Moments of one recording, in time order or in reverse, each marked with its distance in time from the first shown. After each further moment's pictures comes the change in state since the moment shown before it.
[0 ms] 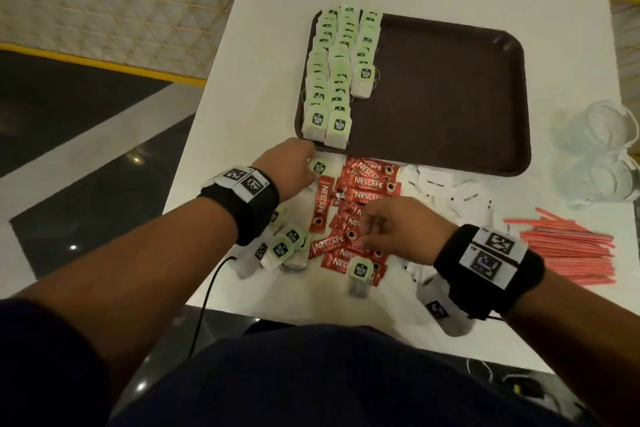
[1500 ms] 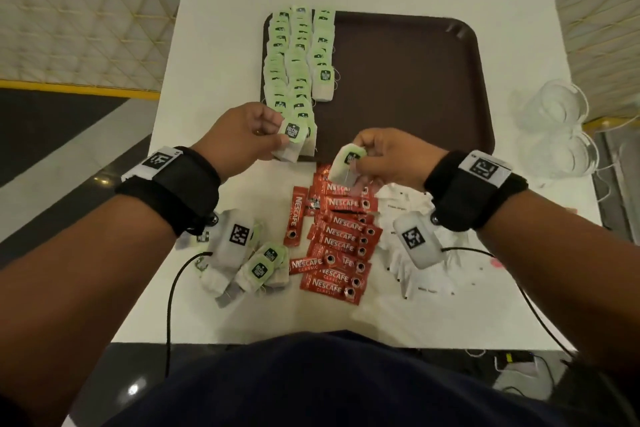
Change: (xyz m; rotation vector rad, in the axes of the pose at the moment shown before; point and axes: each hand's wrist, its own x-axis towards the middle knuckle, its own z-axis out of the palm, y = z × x) left_hand 0.018 0.005 -0.053 -0.737 0.047 -0.040; right_hand 0.031 0.013 -0.075 0.666 0.034 0.143
